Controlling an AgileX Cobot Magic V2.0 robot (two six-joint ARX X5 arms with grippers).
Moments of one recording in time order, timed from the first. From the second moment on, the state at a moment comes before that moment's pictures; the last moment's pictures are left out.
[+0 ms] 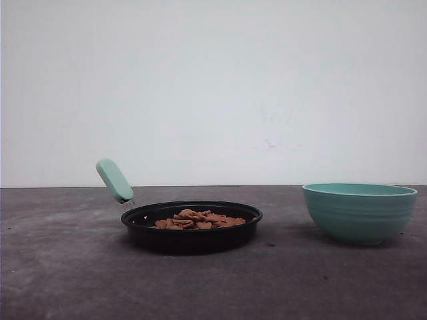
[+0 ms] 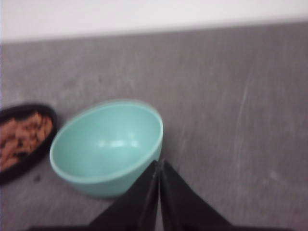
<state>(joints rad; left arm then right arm) -0.32 0.61 1.00 -0.66 -0.19 -0.28 0.04 0.00 0.02 -0.17 -0.22 0.13</state>
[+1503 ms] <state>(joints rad) -0.21 0.24 0.62 -0.47 -0.20 -0.04 0.05 0.00 0.02 -0.17 -0.18 0.13</state>
